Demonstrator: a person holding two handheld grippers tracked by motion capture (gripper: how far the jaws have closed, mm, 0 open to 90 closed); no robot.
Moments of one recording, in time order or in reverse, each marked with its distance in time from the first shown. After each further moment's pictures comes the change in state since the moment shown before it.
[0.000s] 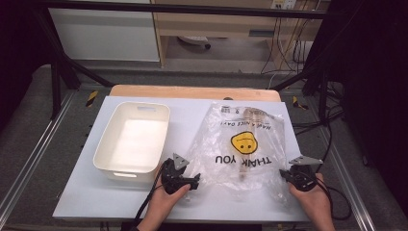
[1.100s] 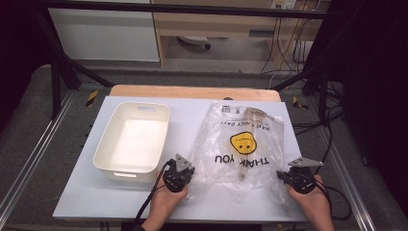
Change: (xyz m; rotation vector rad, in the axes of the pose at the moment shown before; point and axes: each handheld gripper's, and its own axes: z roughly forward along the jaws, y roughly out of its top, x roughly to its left) left arm -0.008 0.000 0.000 -0.019 -0.012 0.086; right arm 0.009 -0.001 -0.007 -0.024 0.058 0.016
